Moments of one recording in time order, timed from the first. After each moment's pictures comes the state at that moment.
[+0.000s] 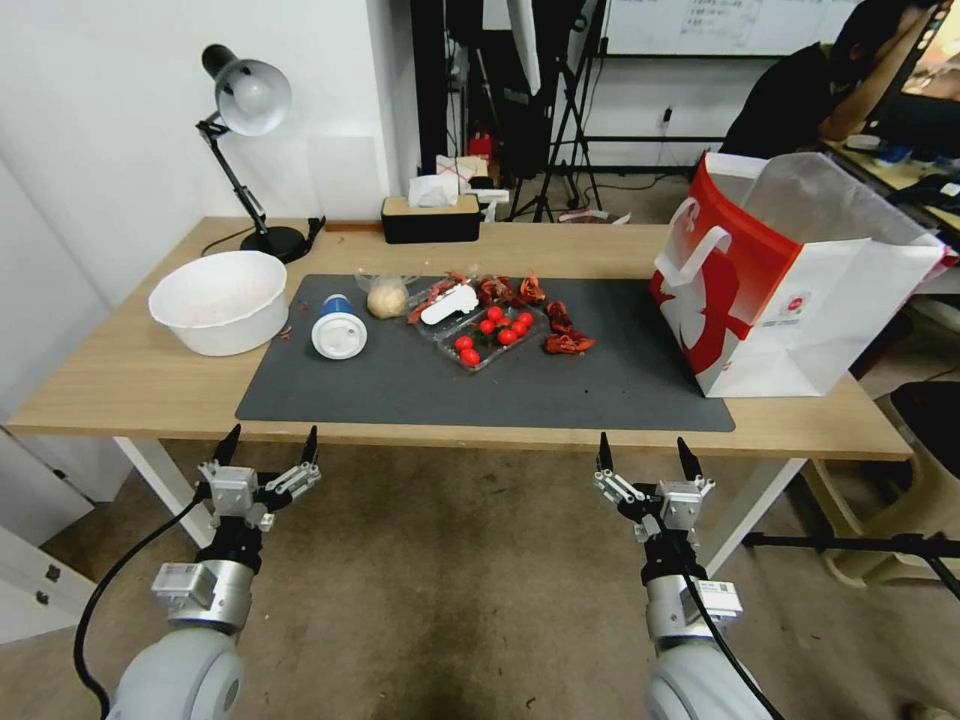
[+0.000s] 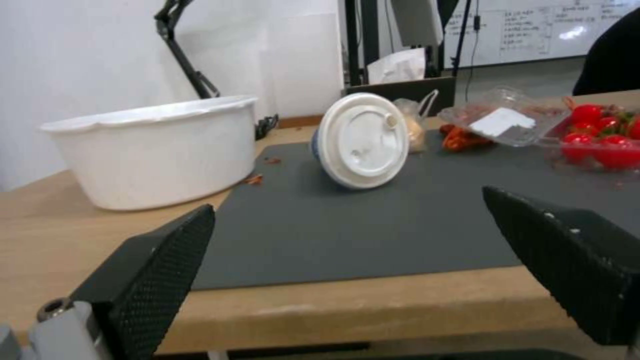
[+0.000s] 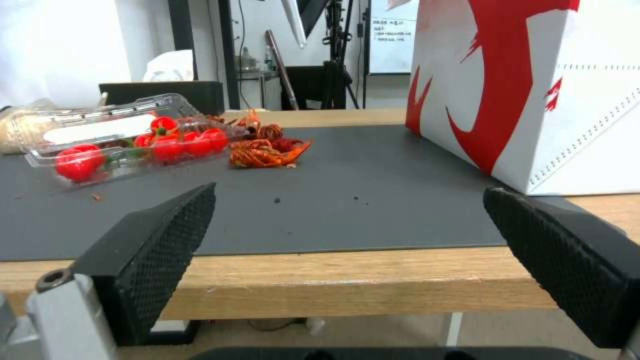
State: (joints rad) left arm 1.61 -1.17 -0.56 -2.01 -0.33 -0.18 -0.10; right arm -1.59 1.27 0.29 2.03 0.12 0.21 0.38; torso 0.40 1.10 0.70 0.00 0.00
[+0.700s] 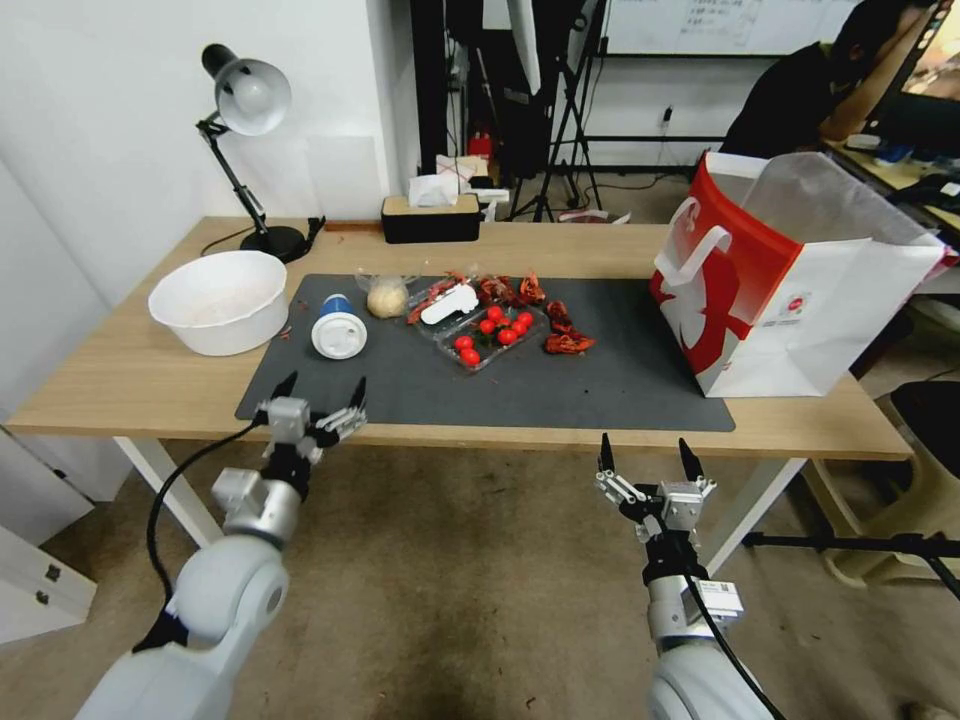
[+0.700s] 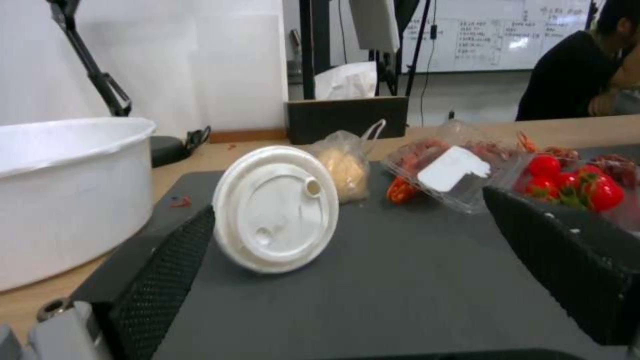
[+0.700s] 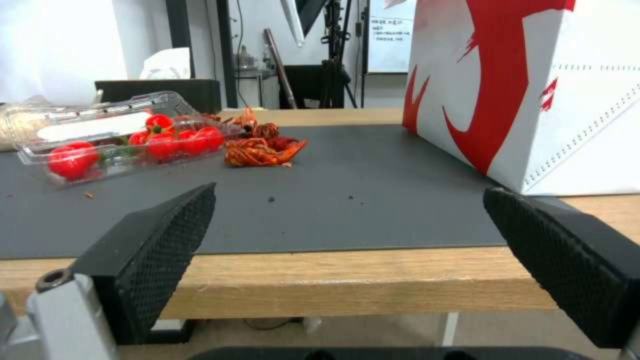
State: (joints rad) left arm 1.25 -1.08 -0.37 -1.94 -0.48 0.02 -0.17; right arm -1.59 1.27 0.29 2.03 0.12 0.21 0.38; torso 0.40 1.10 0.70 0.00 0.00
